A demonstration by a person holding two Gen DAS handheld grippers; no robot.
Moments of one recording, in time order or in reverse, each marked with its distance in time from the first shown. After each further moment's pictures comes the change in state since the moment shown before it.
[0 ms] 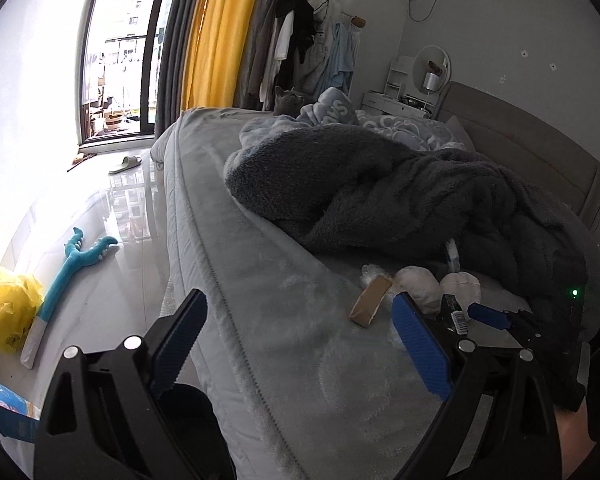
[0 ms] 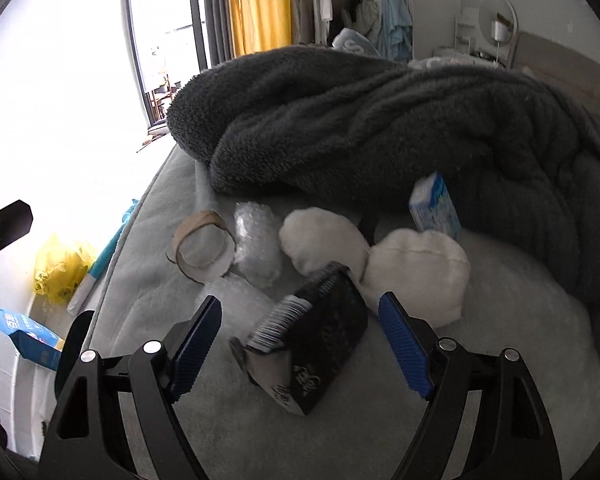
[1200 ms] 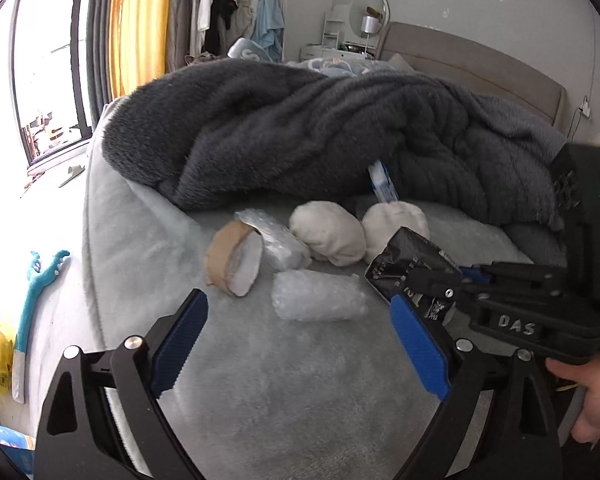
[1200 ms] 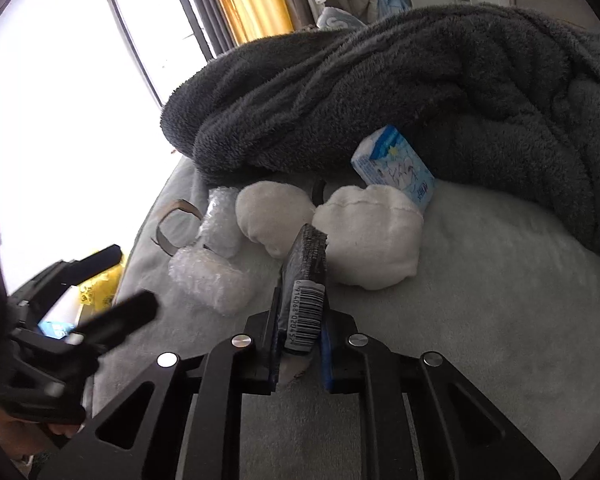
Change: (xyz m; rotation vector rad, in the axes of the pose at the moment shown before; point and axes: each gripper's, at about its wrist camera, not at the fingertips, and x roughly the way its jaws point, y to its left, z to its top) left arm 0.067 -0.103 -0.036 0.191 0.142 -0.107; right arm -0.017 -0.070 -0.014 0.094 0.034 0.186
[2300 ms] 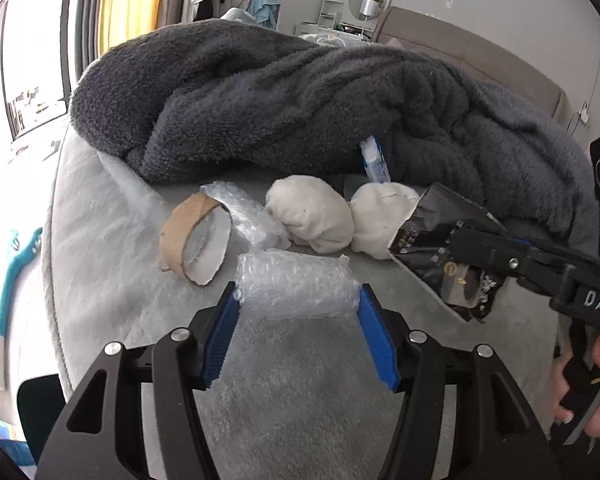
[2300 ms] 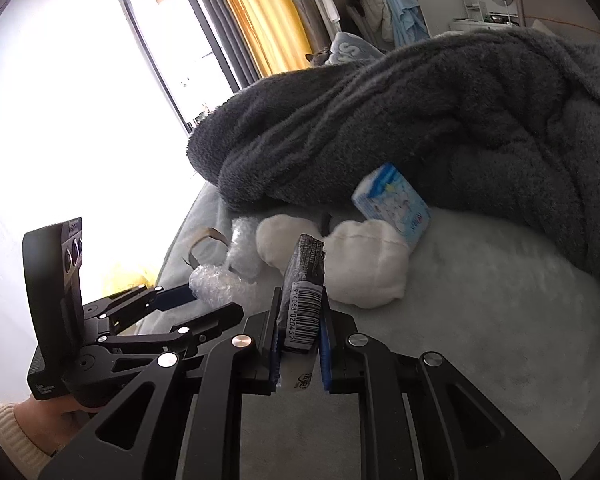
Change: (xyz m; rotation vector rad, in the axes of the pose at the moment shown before) left arm 0.028 0.001 0.001 -0.061 0.076 -0.070; right arm -0.037 -0.003 0.009 -0.004 -0.058 0.086
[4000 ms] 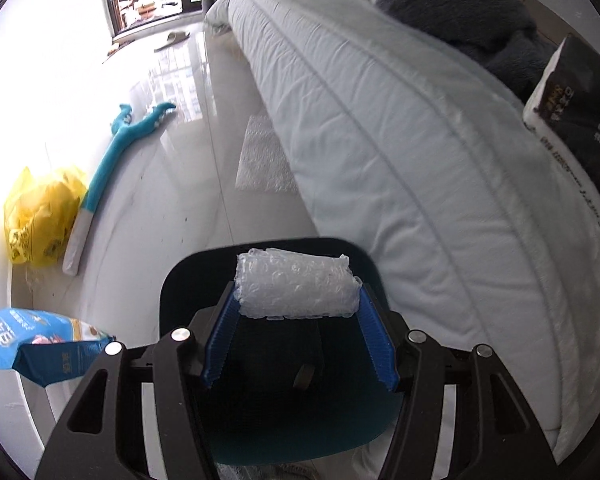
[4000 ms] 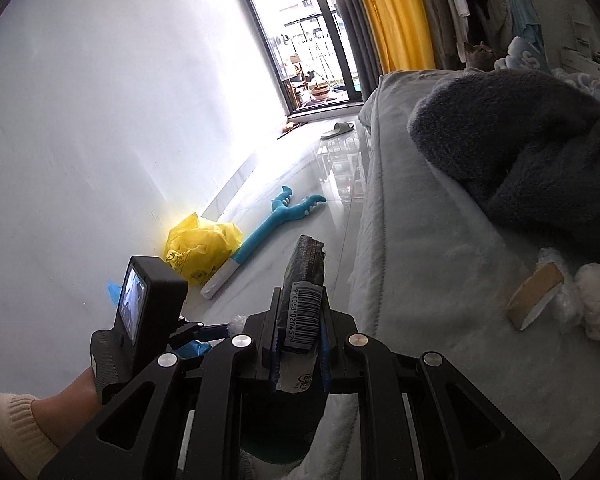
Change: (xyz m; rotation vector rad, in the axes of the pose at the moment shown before) left arm -0.077 0.249 -0.106 -0.253 0.274 0.291; right arm 0.124 0.238 0.004 -0.226 0.120 0.207
